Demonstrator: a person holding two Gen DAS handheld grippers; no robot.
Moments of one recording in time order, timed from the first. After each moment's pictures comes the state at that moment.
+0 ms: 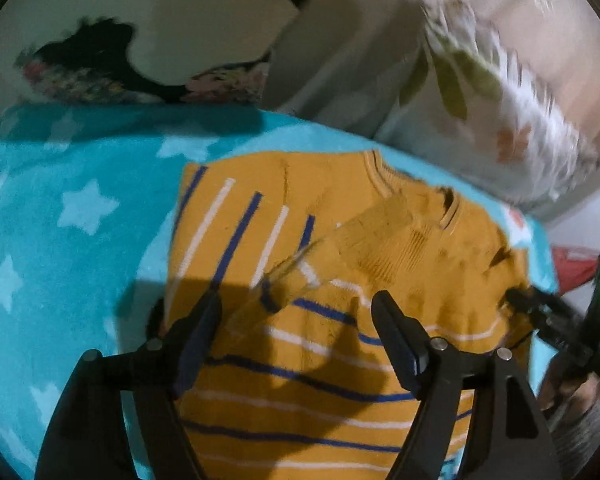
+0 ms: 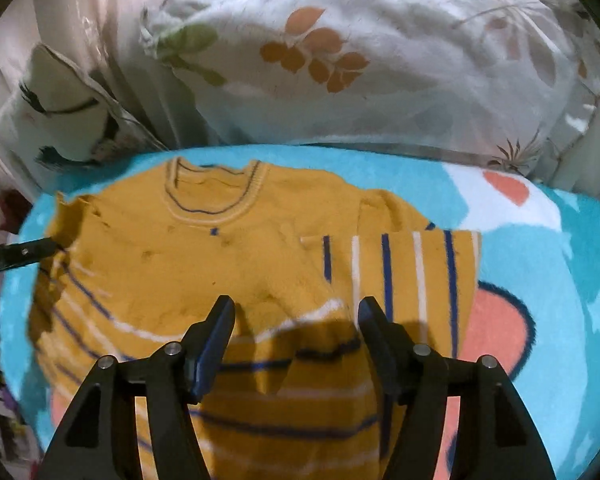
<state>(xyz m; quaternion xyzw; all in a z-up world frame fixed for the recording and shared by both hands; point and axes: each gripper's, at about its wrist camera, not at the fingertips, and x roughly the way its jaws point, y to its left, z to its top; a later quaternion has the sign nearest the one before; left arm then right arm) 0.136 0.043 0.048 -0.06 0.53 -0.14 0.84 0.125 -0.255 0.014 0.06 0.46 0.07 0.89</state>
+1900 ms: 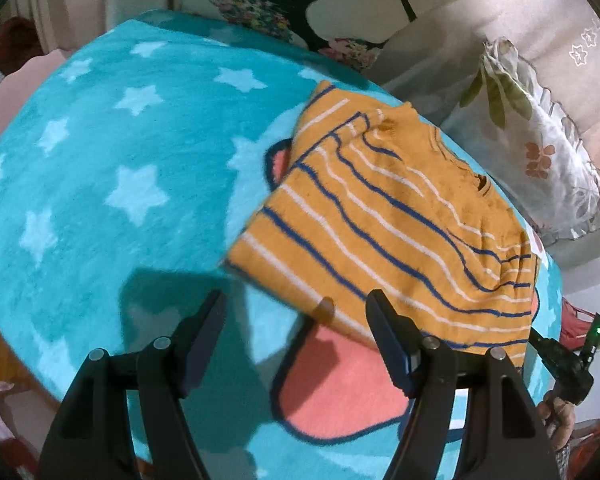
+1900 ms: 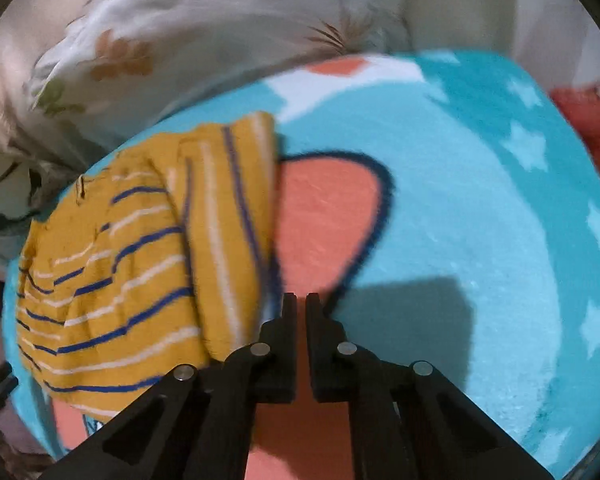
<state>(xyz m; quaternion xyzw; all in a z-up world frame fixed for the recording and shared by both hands) 0.000 0.095 0.057 -0.17 0.54 0.01 0.83 0.039 -0.392 -0.017 0.22 0.51 -0.05 0.83</state>
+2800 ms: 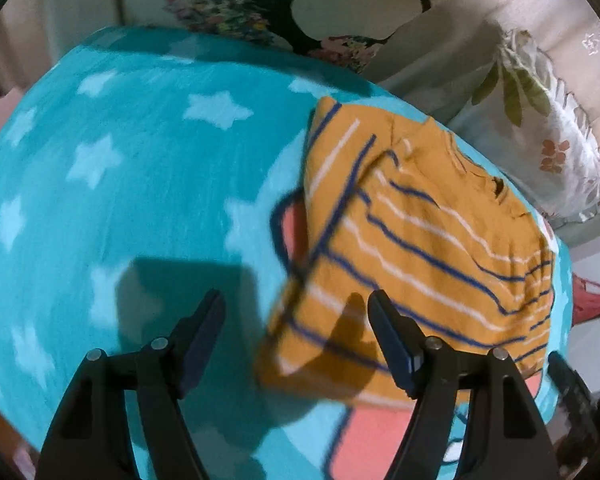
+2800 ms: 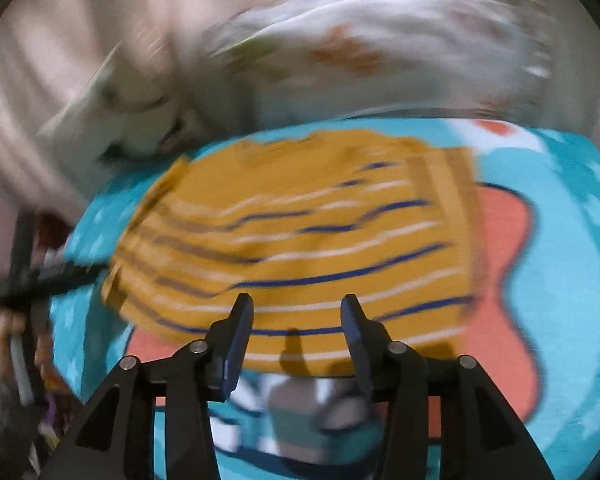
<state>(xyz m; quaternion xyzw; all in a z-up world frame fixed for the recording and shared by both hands) 0.088 0.122 0.034 -0.11 0.56 -0.06 0.82 -0.001 -0.217 0.047 0.12 0.45 0.10 0.88</state>
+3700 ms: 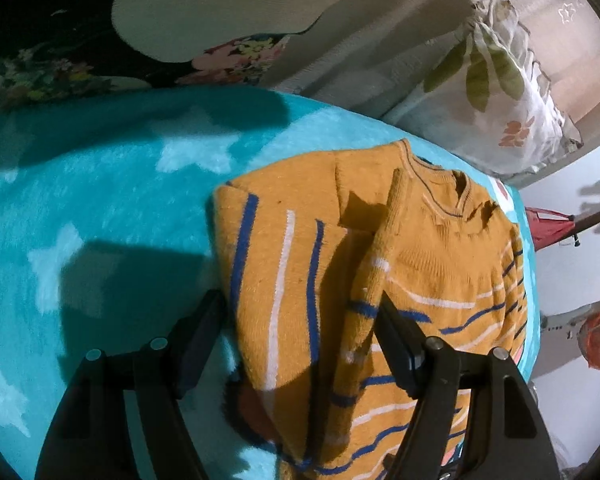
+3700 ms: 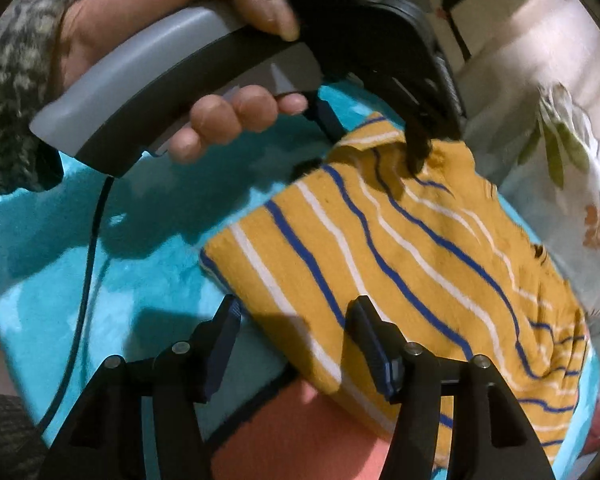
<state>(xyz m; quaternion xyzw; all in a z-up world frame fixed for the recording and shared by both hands) 0.213 0.095 0.009 -0.06 0.57 -0.26 0.77 0.014 0.063 -0.006 -0.21 0.42 0.17 0.87</state>
